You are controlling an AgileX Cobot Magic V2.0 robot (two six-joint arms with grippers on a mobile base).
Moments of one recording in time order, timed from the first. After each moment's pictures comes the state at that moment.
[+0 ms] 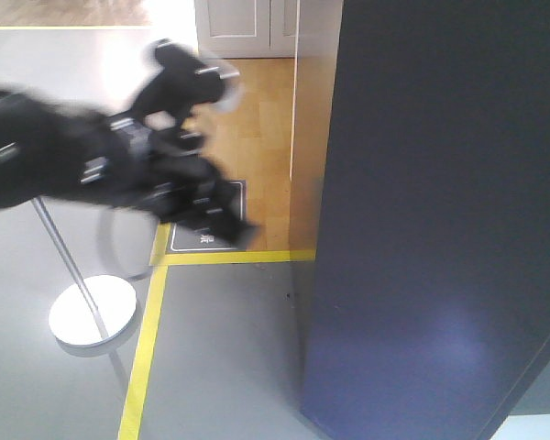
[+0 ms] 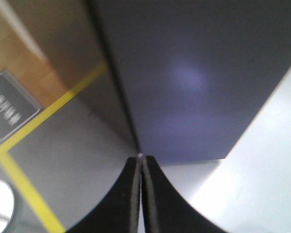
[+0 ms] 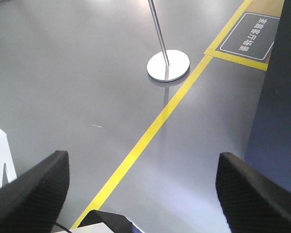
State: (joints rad) left arm -0.62 1.41 -1.26 -0.04 0.66 0.08; right arm 0.33 0.25 -0.52 0.49 1.02 -0.27
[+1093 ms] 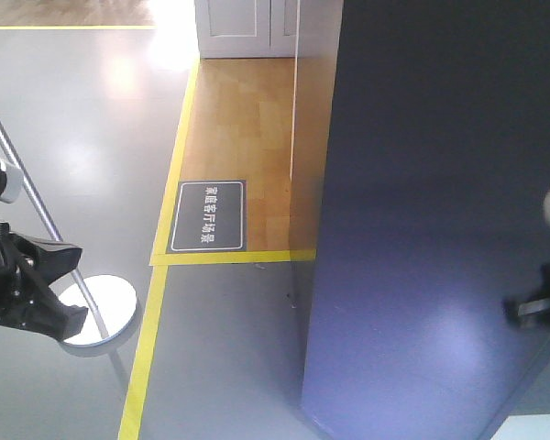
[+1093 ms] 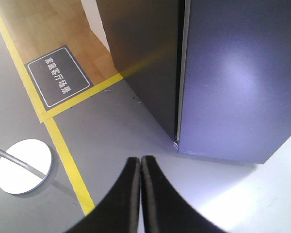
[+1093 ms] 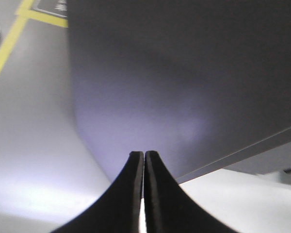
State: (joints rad) left arm -0.43 0.99 -0.81 0.00 0.57 0.04; right arm 0.23 0.94 -0.76 -0.30 0.71 0.14
